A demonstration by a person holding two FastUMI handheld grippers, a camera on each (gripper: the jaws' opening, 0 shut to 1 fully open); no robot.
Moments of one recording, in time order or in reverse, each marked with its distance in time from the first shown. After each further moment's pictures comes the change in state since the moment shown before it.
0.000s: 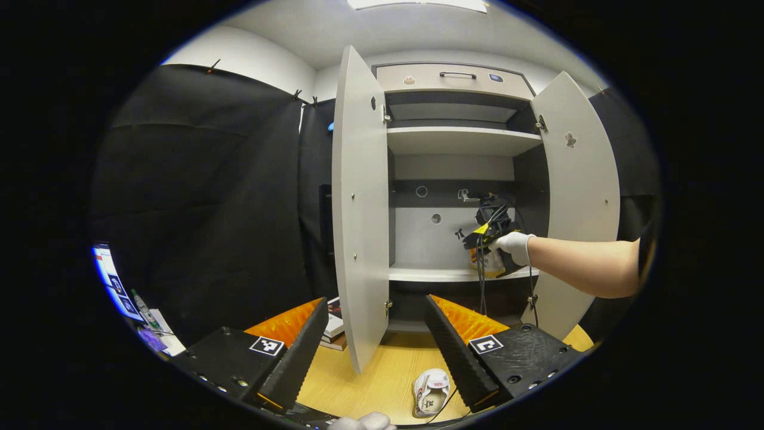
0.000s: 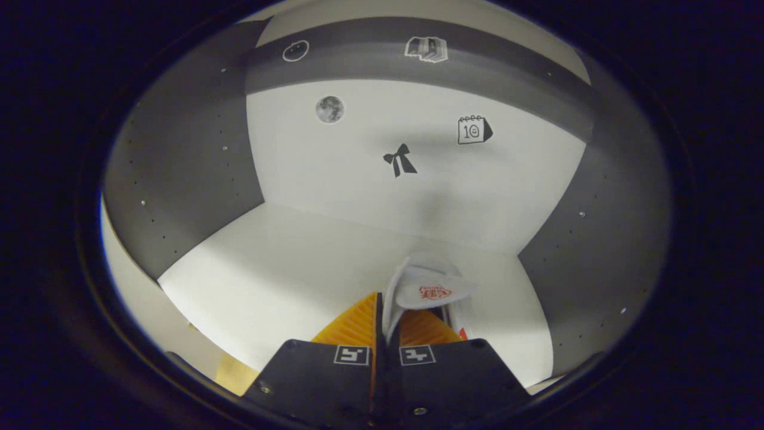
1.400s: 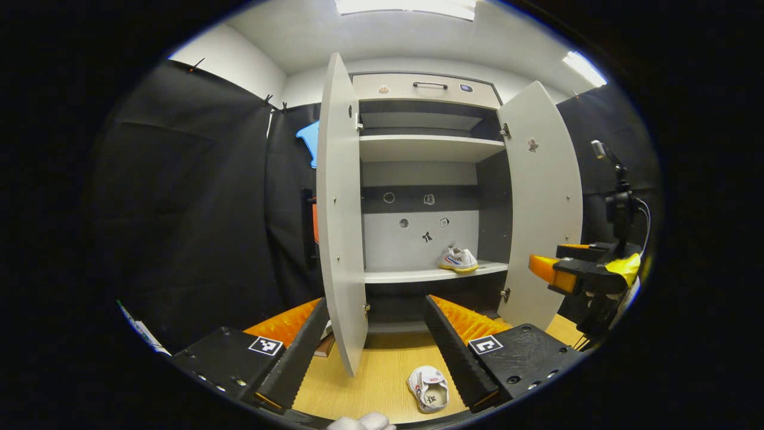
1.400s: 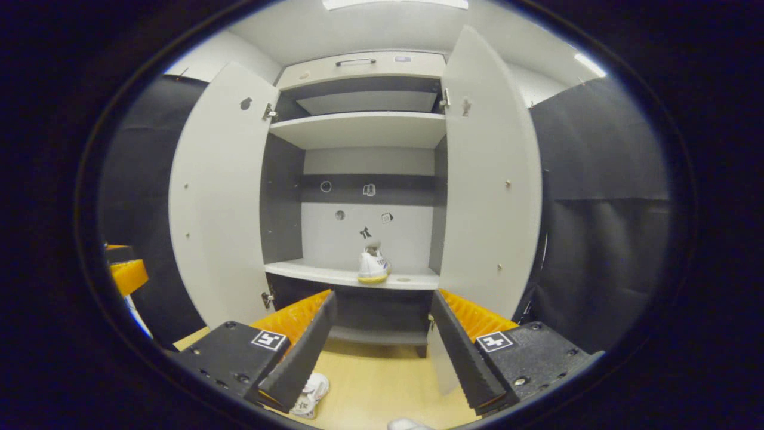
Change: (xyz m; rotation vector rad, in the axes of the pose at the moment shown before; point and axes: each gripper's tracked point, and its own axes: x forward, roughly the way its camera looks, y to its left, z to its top) left arm -0.016 -0.005 -0.012 0.030 -0.034 -0.231; right arm -0.352 -0.007 -0.241 0.160 -0.655 -0.118
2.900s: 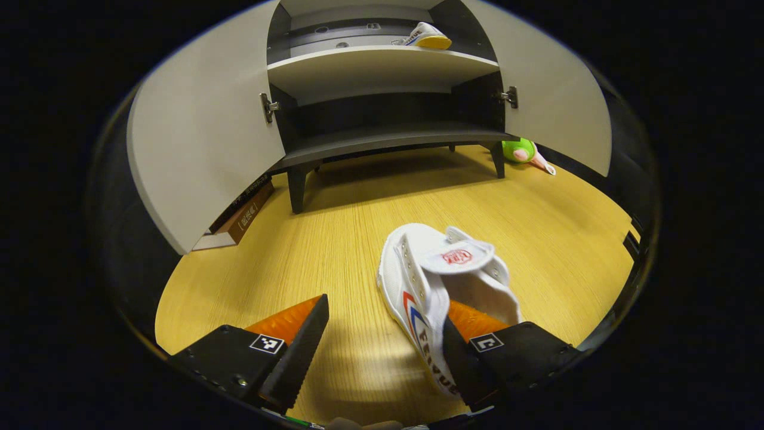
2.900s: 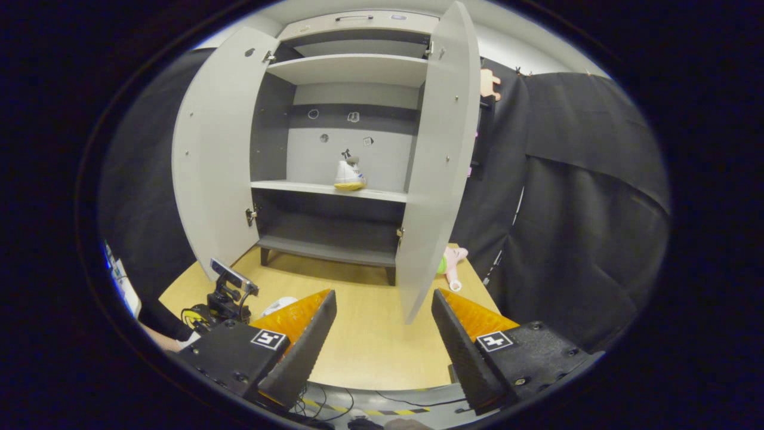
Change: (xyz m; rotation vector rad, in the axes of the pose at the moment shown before) left arm 0.130 -0.075 -0.407 0.125 0.564 -0.137; right arm -0.072 -0.043 -0.096 -0.077 0.344 -0.085
